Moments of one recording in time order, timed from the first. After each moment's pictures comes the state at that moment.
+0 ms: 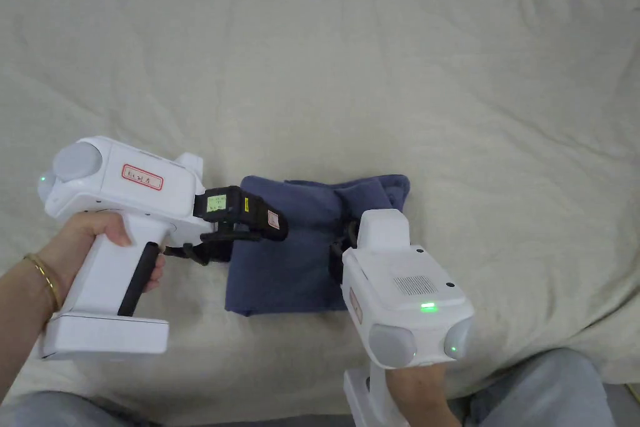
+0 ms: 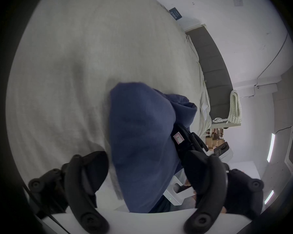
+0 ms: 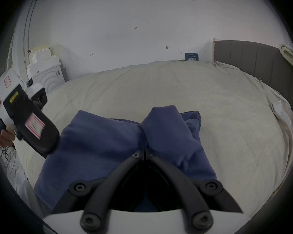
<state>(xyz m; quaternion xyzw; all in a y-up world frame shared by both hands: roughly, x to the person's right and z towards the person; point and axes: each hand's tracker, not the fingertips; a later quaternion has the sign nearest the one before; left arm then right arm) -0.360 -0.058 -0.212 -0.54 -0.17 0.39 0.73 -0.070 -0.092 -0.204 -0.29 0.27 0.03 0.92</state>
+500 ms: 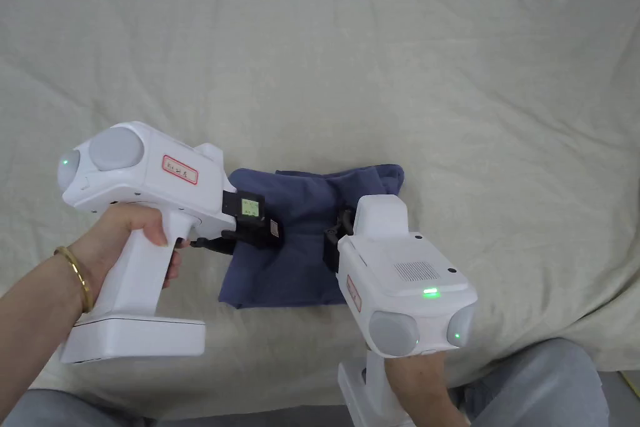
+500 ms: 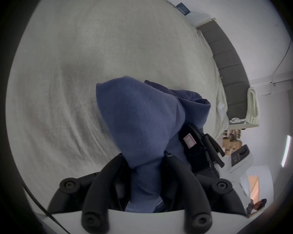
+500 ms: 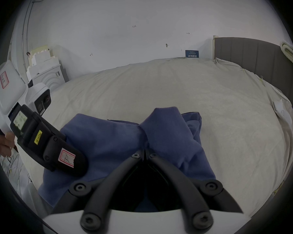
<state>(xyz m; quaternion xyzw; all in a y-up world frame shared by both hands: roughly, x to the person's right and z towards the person) -0.309 -0.030 -0.222 -0.57 -0.08 0.32 0.75 -0.067 -0.077 -0.210 -0.31 0.27 0.02 0.91</state>
